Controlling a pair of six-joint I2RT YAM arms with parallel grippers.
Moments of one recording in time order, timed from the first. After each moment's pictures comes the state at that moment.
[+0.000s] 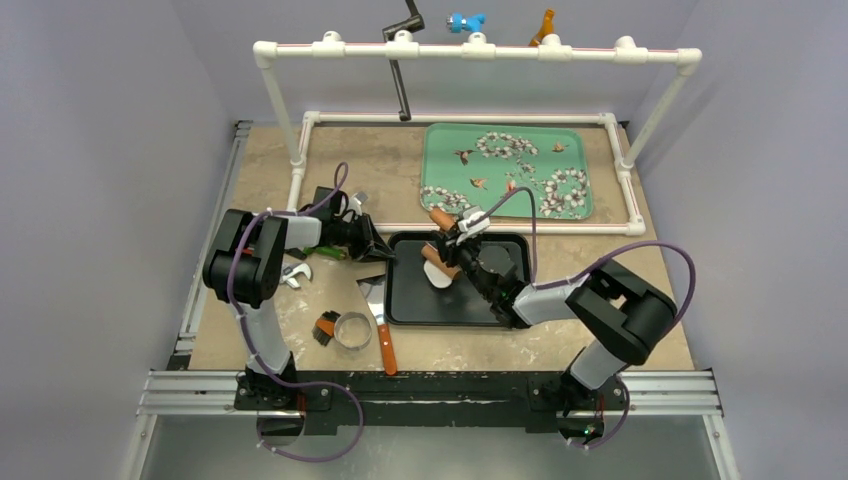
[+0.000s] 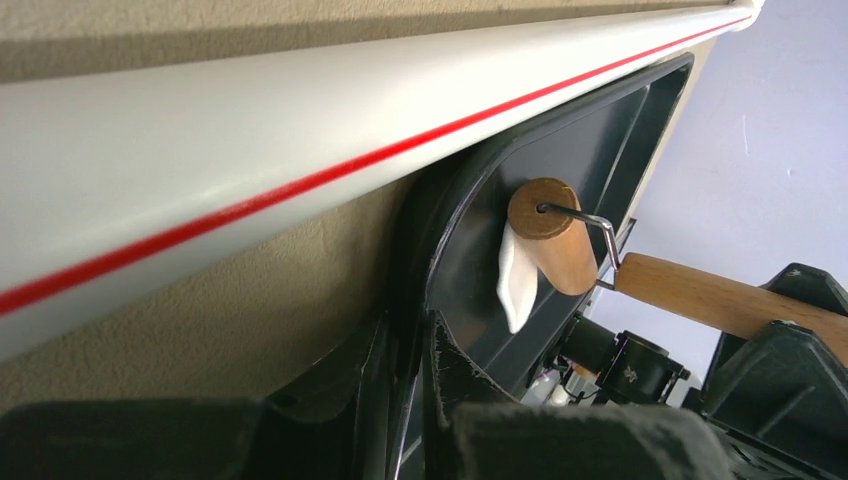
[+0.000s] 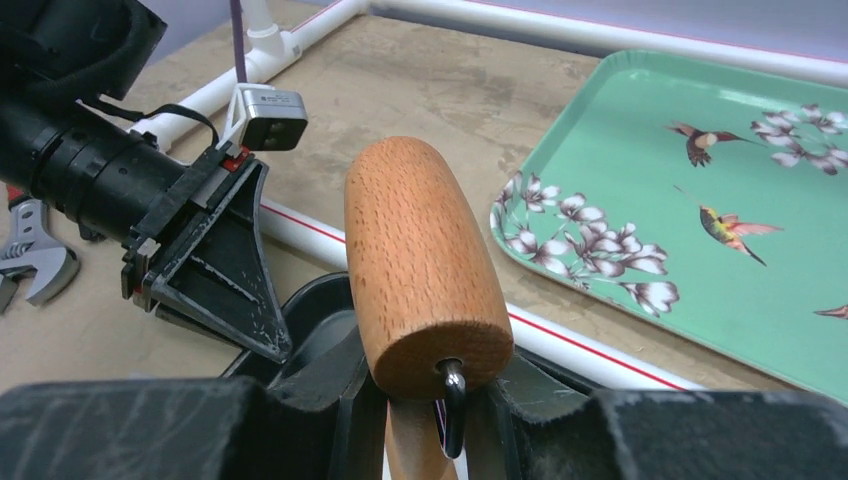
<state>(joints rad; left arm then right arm) -0.20 1.91 0.93 -0.05 0.75 -0.67 0.82 1.59 0.51 1.02 0.30 0.13</state>
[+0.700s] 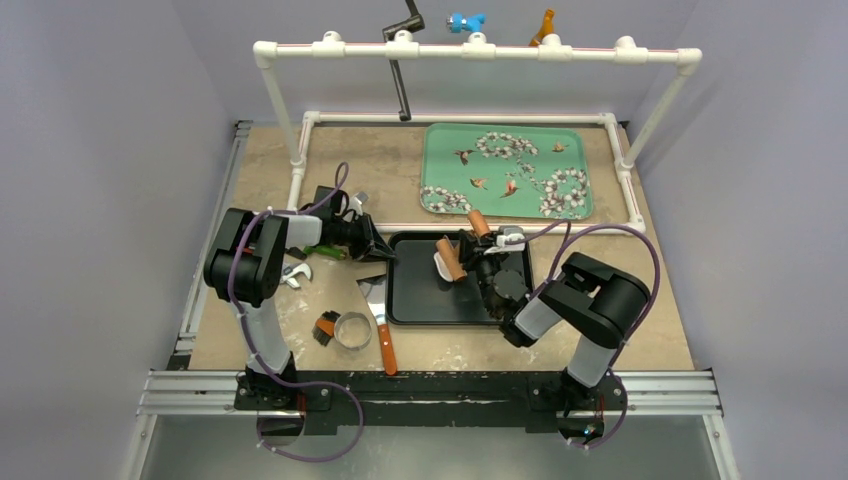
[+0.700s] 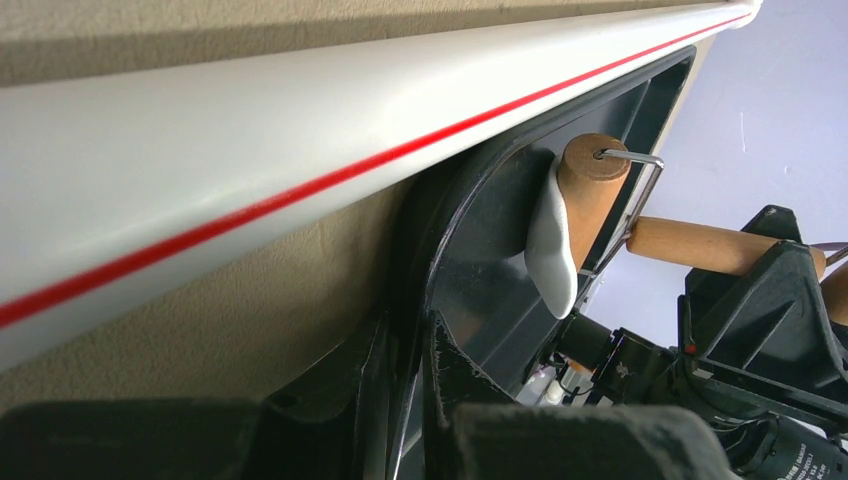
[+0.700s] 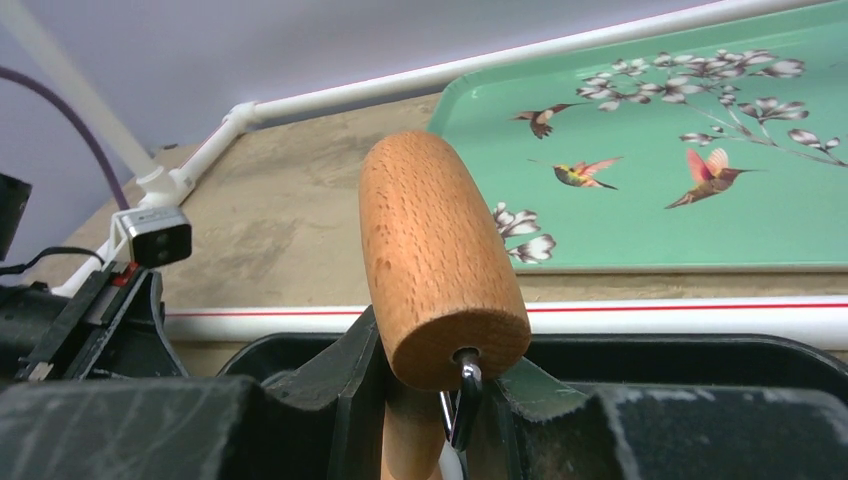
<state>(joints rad) -0.20 1.92 0.95 -0.07 0.76 -0.67 0.83 1.75 0.31 1.53 0.65 0.25</state>
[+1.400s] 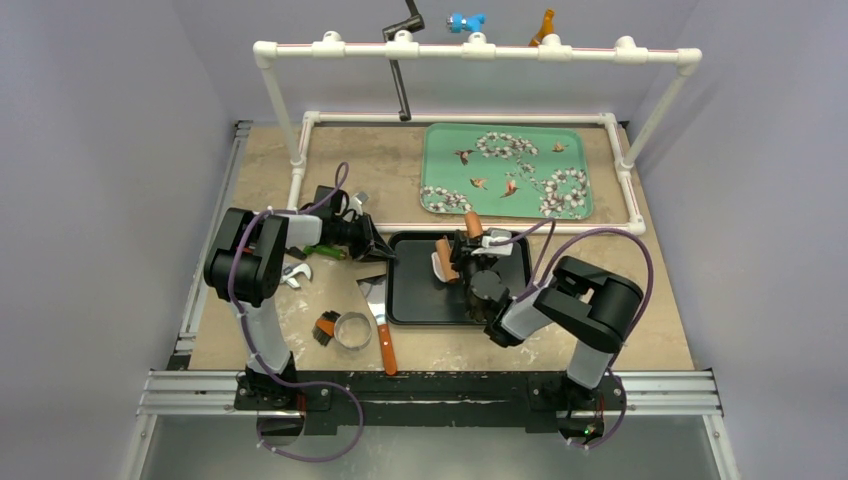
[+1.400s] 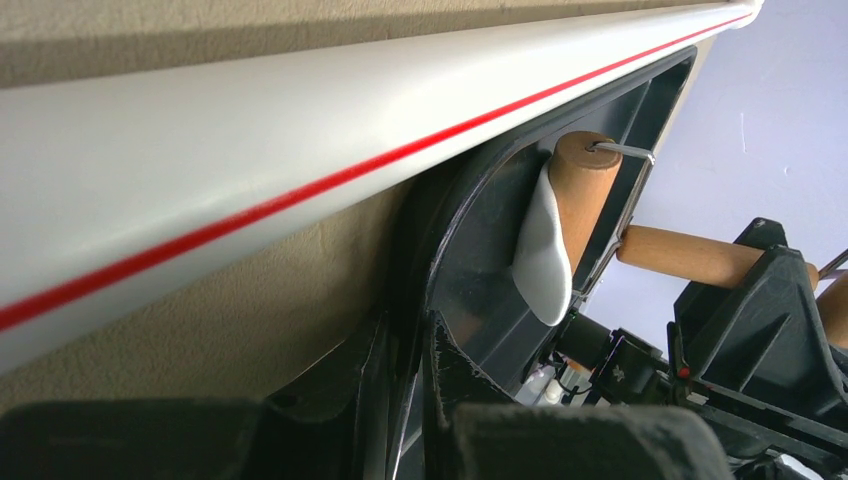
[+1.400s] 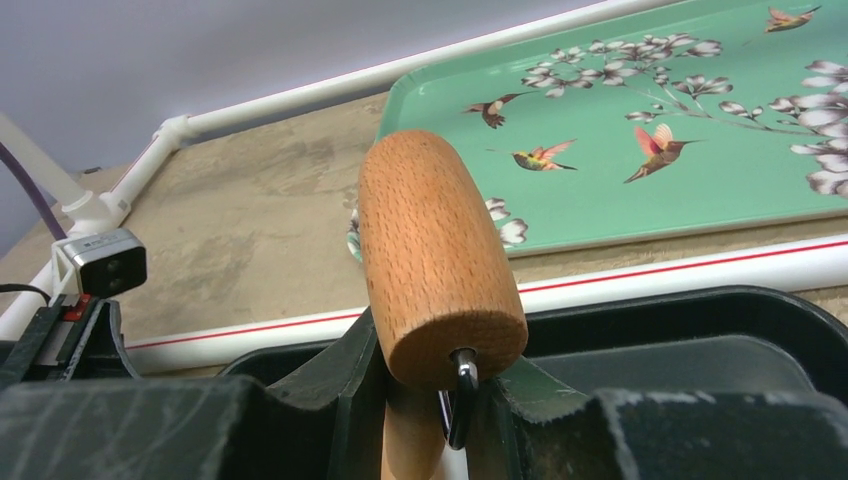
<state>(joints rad) -0.20 1.92 0.95 -0.08 0.76 -0.67 0.96 1.79 0.42 1.41 0.94 0.26</state>
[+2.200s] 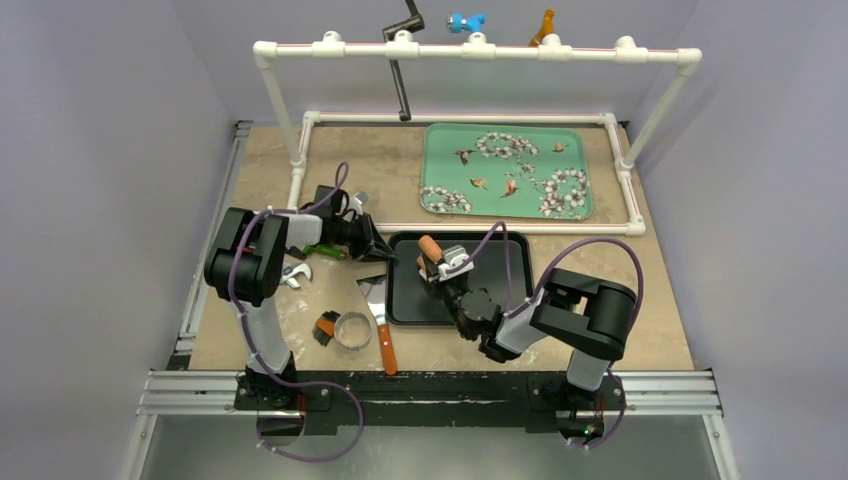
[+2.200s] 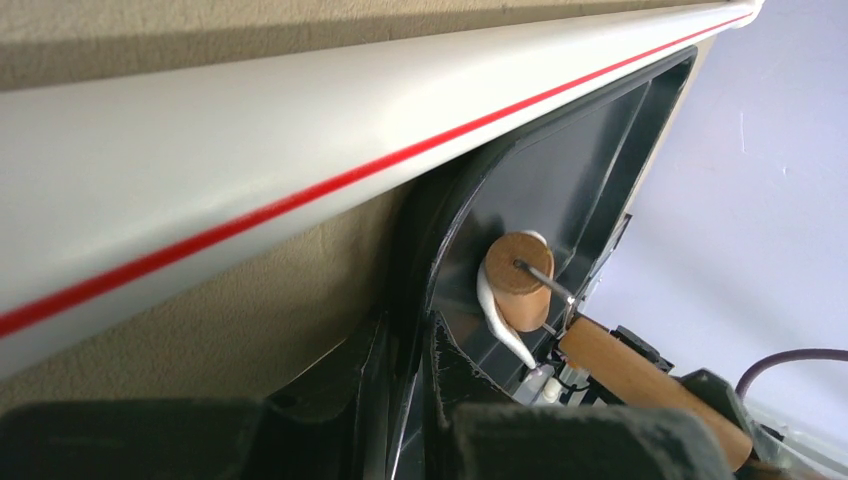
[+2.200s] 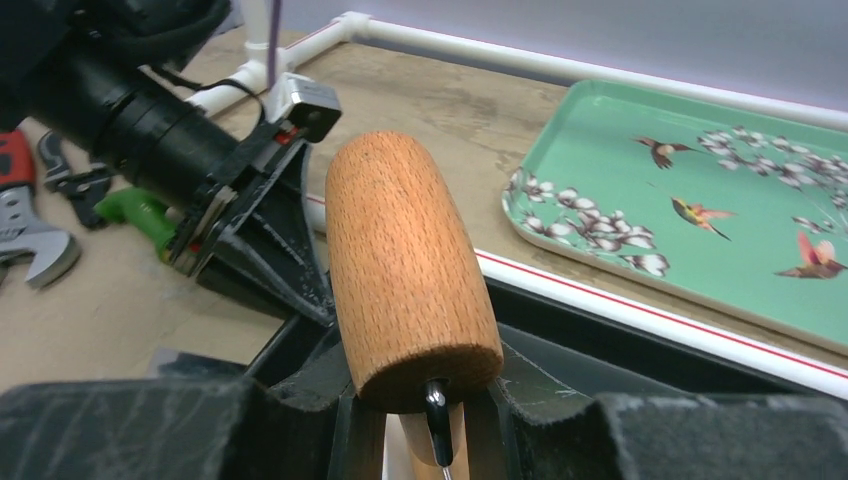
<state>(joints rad) -0.20 1.92 0.96 -0.09 0.76 -0.67 1.14 1.77 0.42 1.40 0.74 -0.03</state>
